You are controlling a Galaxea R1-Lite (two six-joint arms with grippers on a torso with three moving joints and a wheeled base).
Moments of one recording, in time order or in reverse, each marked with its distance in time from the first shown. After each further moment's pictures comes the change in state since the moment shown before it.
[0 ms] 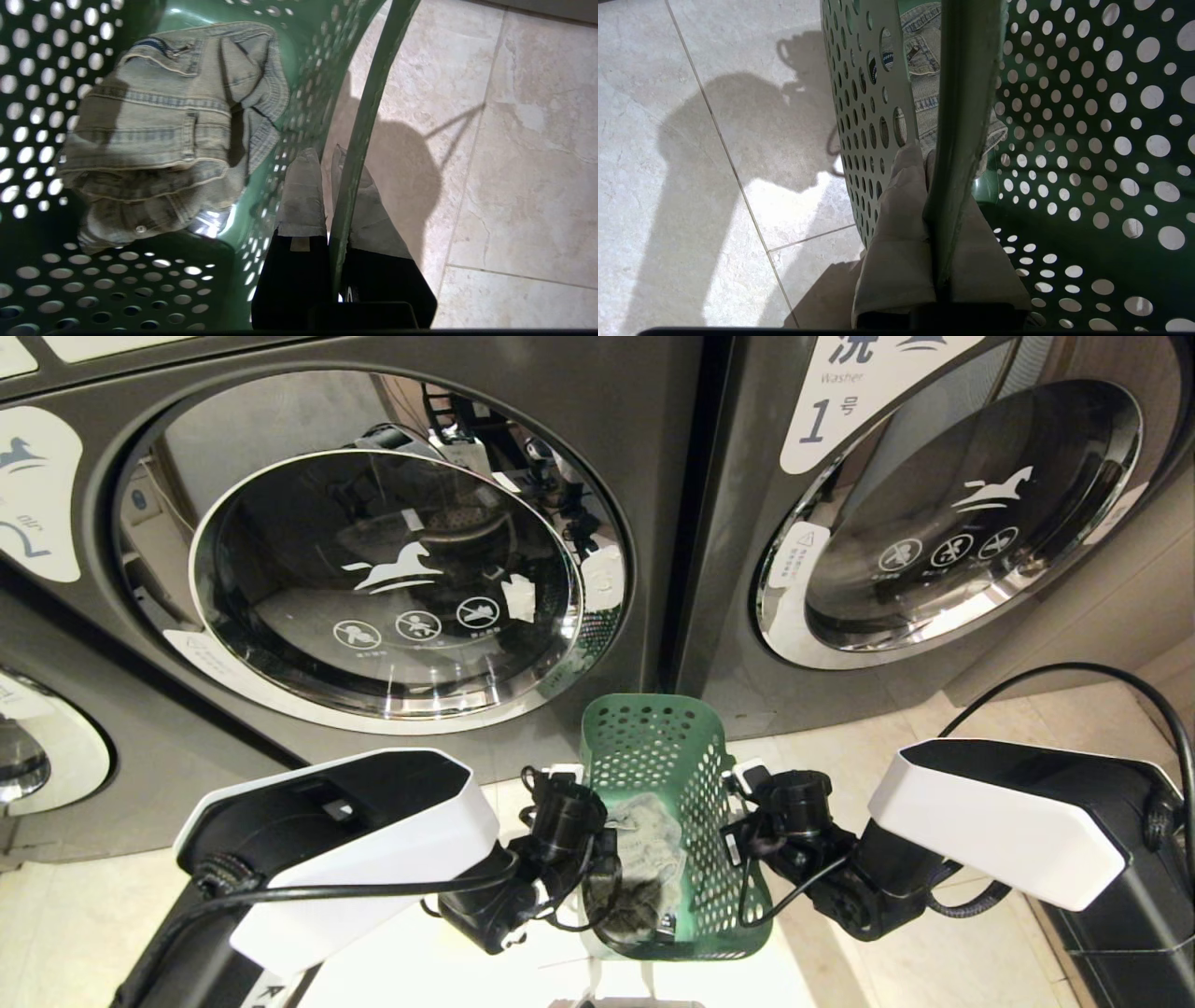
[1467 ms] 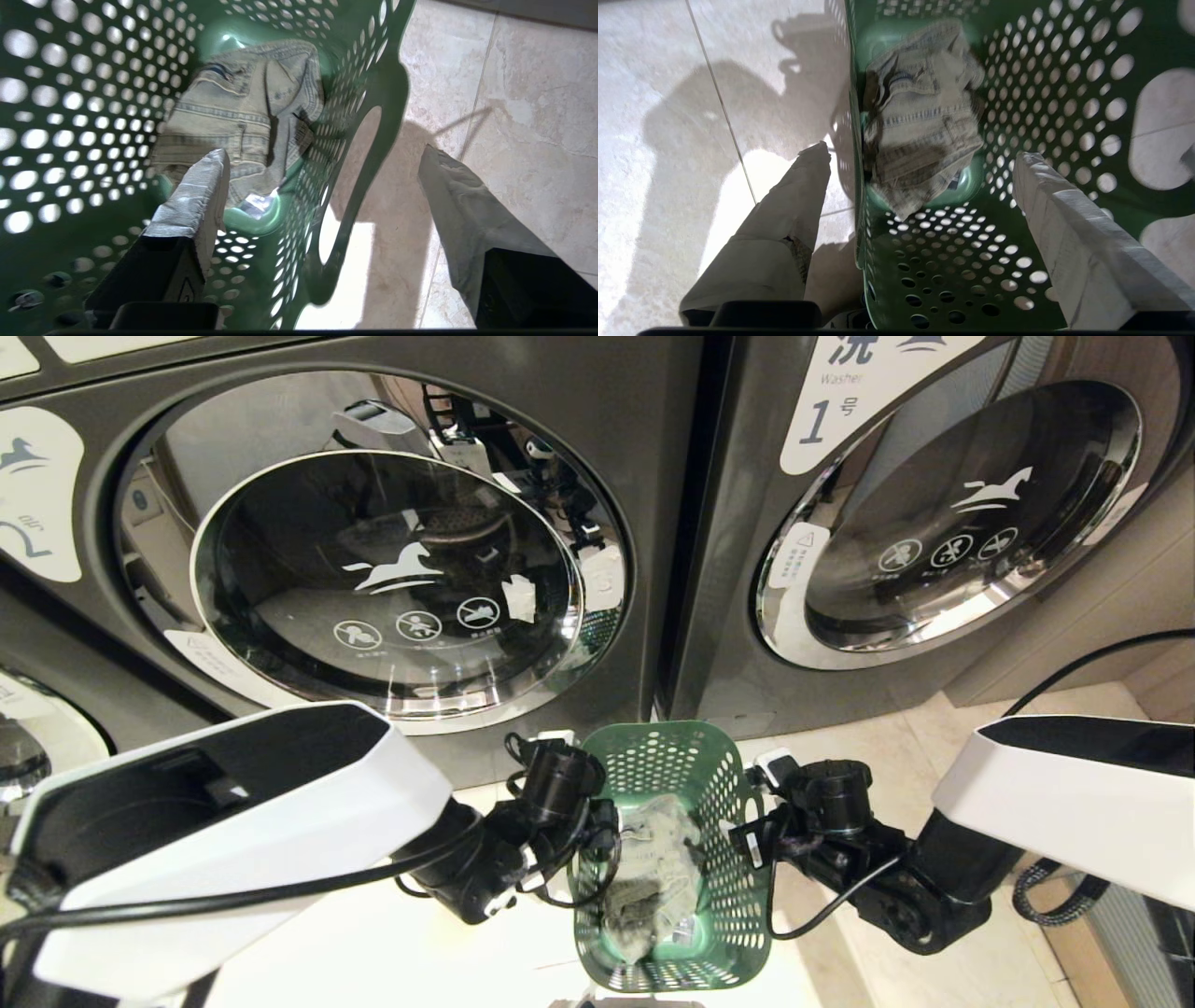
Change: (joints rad) left arm -0.010 -0.211 0.022 0.204 0.024 -0.075; right arm 0.008 -0.221 0.214 0.007 0.033 0.029
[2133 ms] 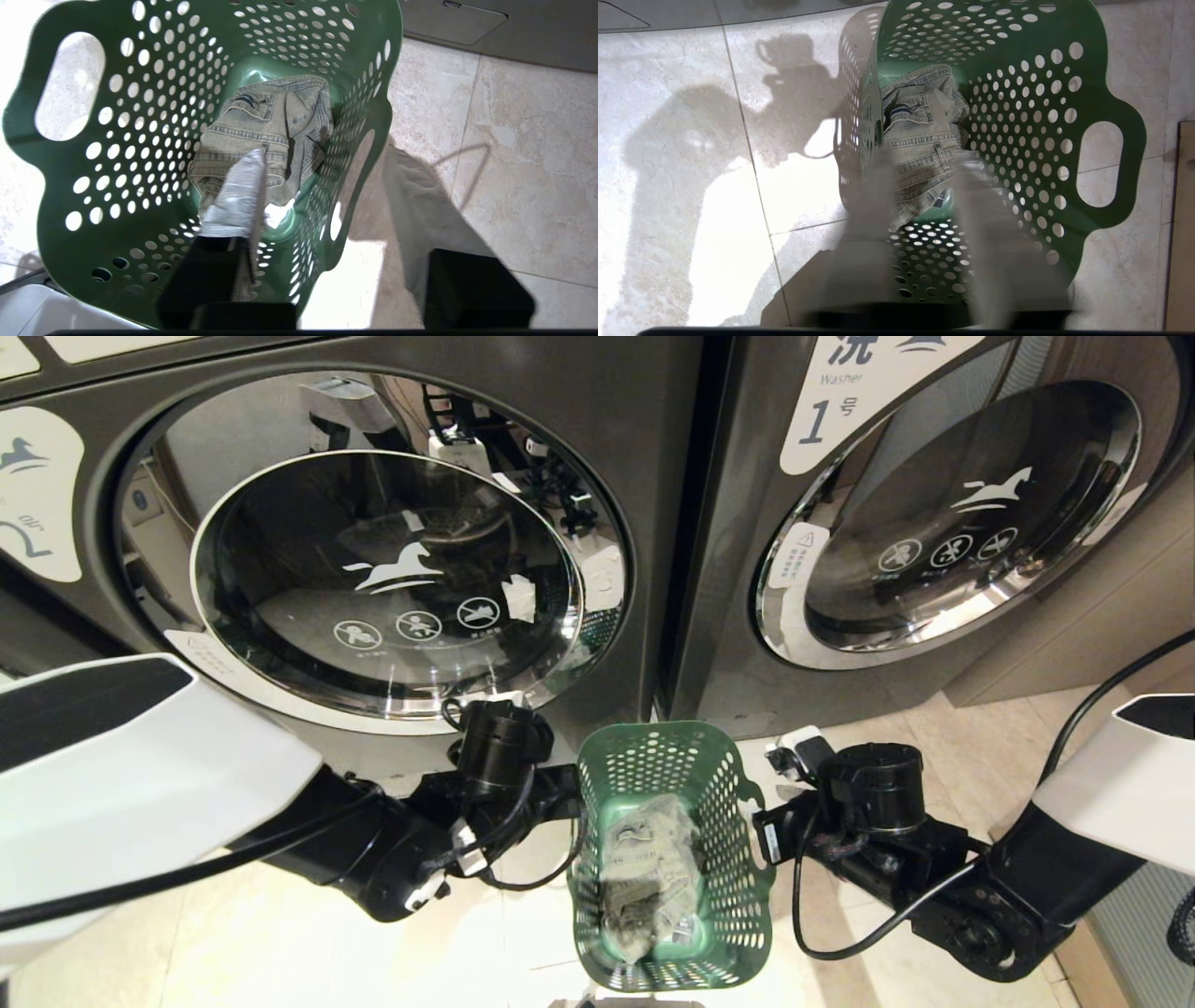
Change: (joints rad) left arm 0.035 -0.220 0.143 0.002 0.004 -0.034; right arm 0.051 -0.208 0.137 0.000 -0.005 0.016
